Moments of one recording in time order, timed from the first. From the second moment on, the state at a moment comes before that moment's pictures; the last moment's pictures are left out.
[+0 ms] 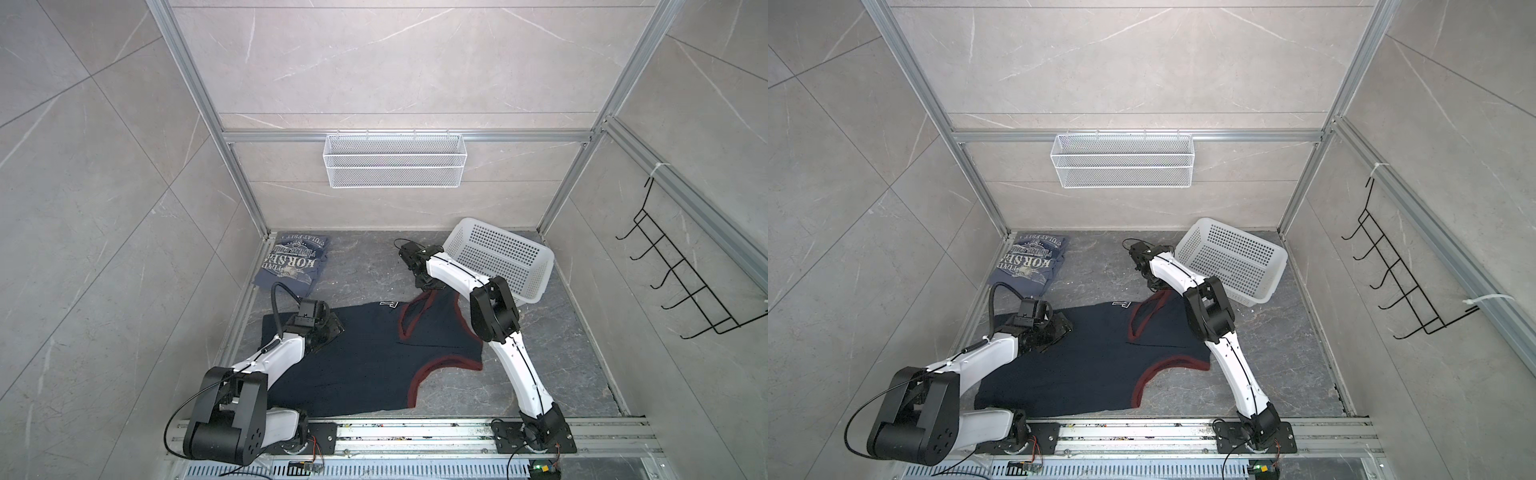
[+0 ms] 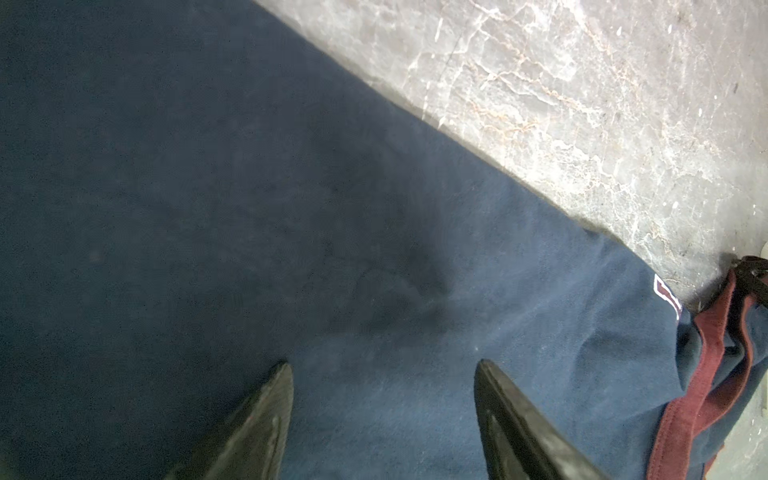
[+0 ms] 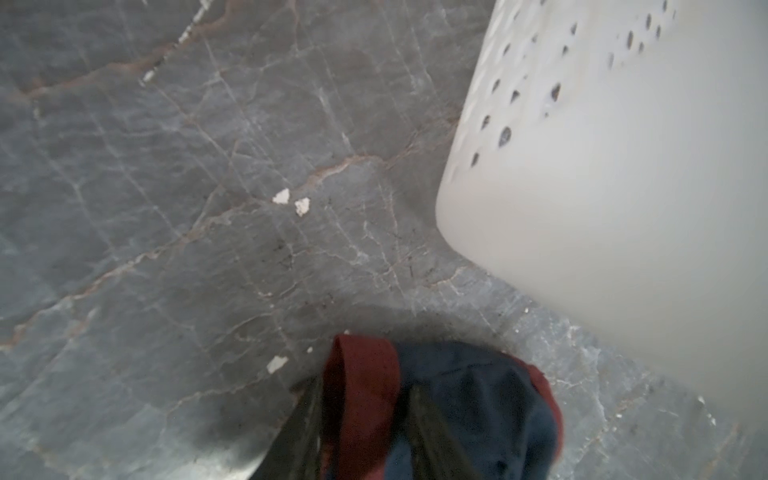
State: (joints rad) left arm -0.18 1.28 0.52 -0.25 0.06 -0.78; right arm 0.56 2.50 2.16 -1.10 0.52 0.66
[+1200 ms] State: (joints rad) left arm -0.09 1.22 0.50 -0.34 0.01 -0.83; right arm 0.58 1.87 1.31 -0.56 0.49 0.60
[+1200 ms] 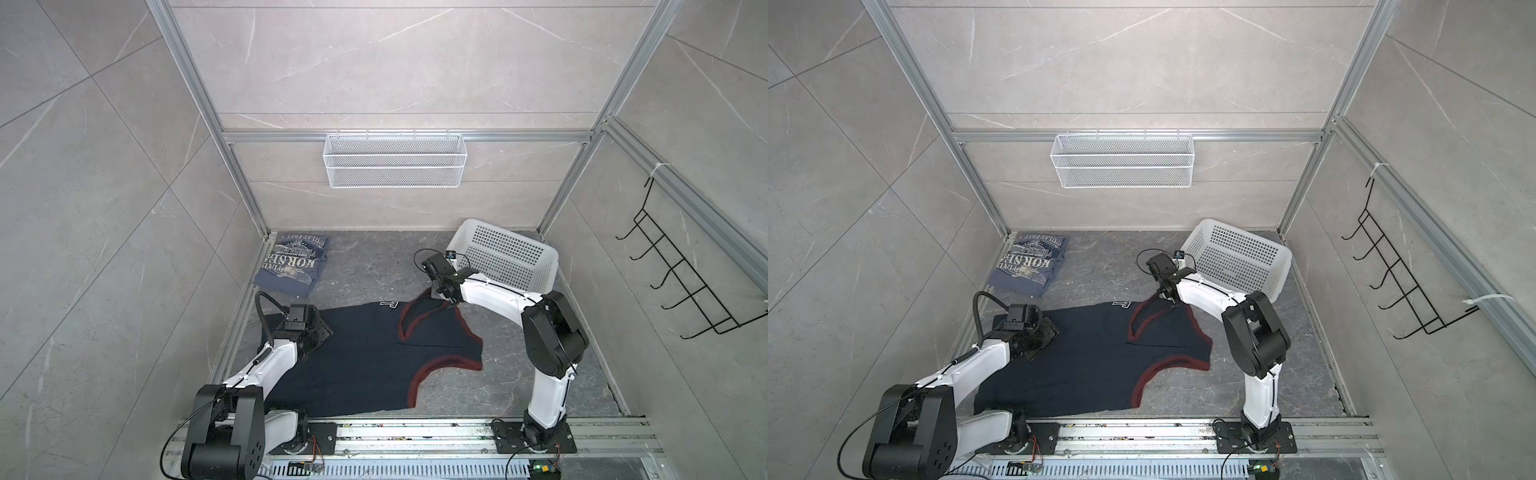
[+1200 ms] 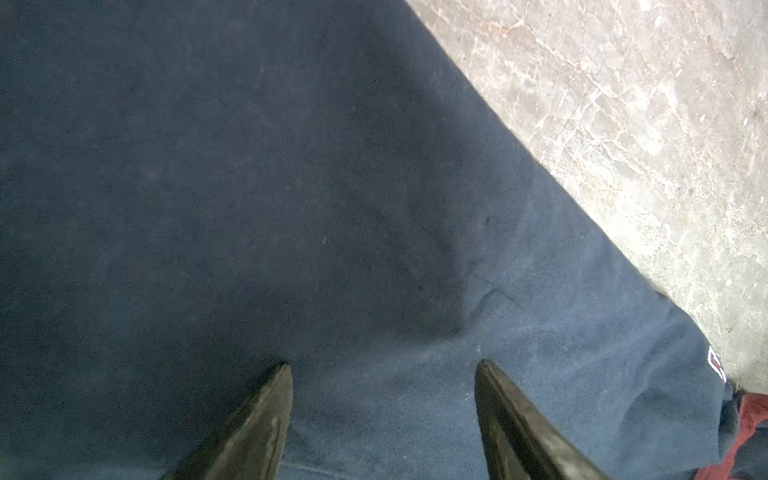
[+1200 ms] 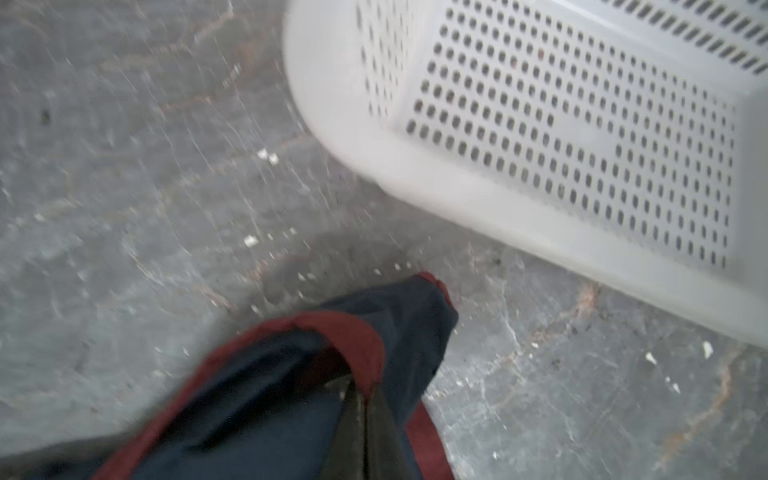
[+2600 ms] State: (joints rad) left arm -0.04 1.10 0.62 -0.52 0.12 -0.76; right arm 0.42 1.55 0.88 -0.41 0.36 0.81
